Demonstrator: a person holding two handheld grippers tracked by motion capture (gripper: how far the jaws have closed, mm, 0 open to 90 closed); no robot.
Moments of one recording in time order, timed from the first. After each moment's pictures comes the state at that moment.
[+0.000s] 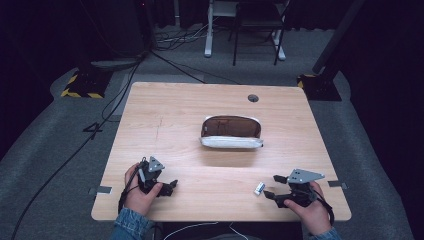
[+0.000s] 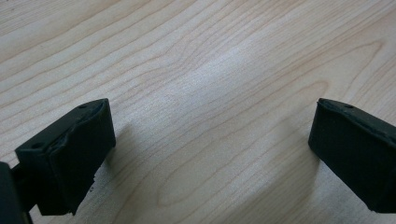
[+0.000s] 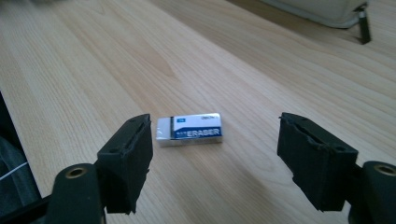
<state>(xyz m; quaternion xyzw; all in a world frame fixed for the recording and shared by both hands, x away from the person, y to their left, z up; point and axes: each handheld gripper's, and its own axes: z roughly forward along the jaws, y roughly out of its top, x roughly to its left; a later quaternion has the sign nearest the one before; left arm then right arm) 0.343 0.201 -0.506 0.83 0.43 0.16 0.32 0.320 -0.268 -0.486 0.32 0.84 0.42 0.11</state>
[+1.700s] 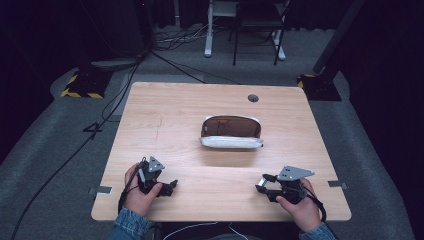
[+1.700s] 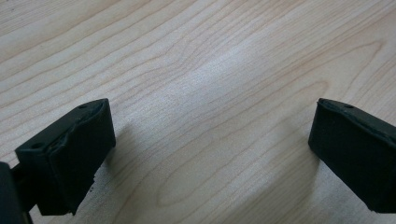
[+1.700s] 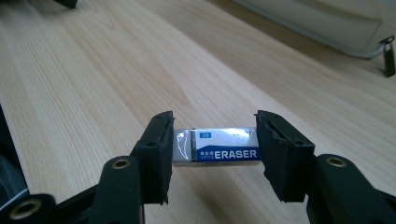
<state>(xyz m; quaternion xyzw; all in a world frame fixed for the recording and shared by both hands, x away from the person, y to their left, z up) 0.343 0.201 -0.506 0.83 0.43 0.16 0.32 0.327 -0.246 -0.475 0.30 0.84 0.42 0.12</state>
